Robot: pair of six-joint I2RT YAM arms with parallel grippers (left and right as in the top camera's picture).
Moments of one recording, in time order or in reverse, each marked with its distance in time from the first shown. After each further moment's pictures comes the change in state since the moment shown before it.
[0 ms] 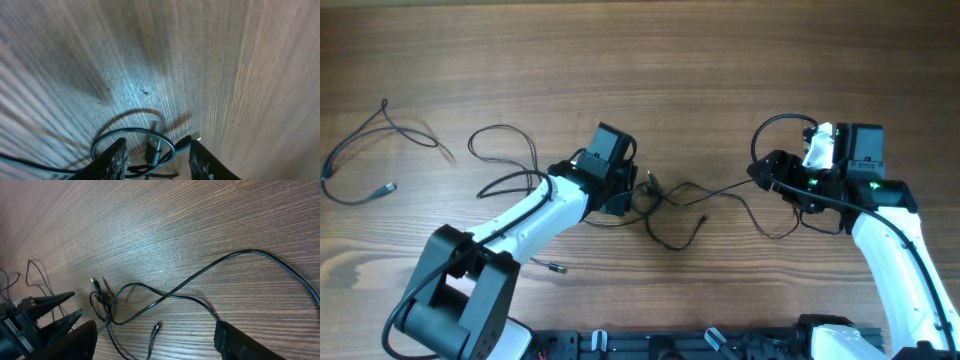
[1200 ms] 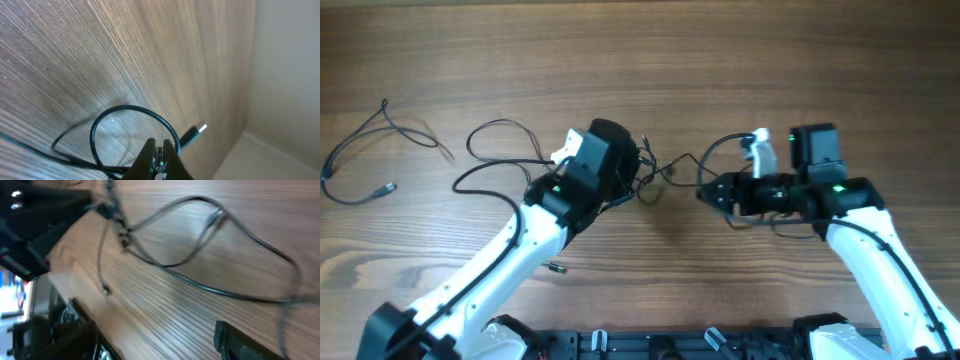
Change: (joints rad) left arm -0.060 -0.282 0.010 0.038 -0.155 0.246; right arm 0.243 0.000 0.000 0.034 -0.274 -0.240
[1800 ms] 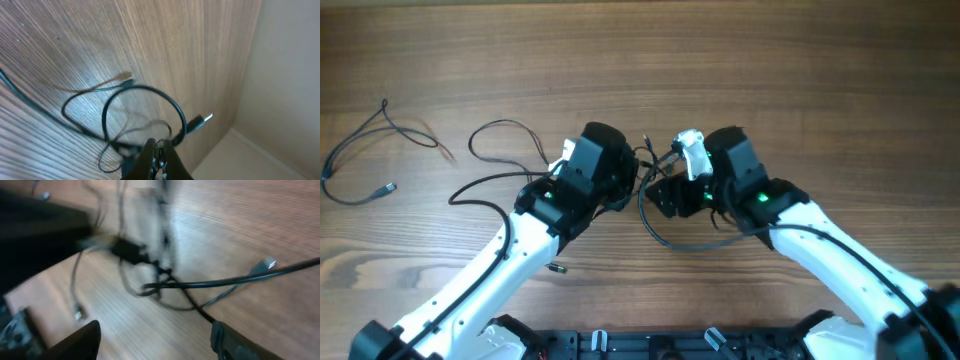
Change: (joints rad) left arm 0.000 -0.060 0.000 -0.055 0.055 -0.128; right arm 0.368 0.151 0.000 0.373 0.347 0.147
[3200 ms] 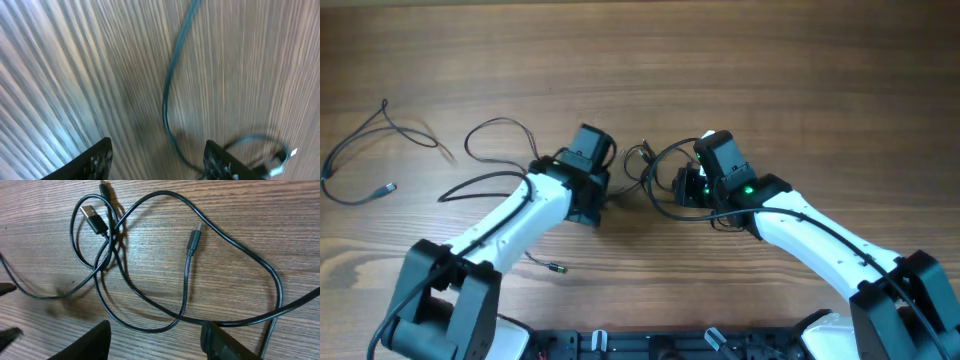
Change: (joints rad) left arm 0.150 0.282 0.001 -0.258 -0.035 -0.008; right arm 0.000 0.111 -0.001 -0.076 0.314 0.293
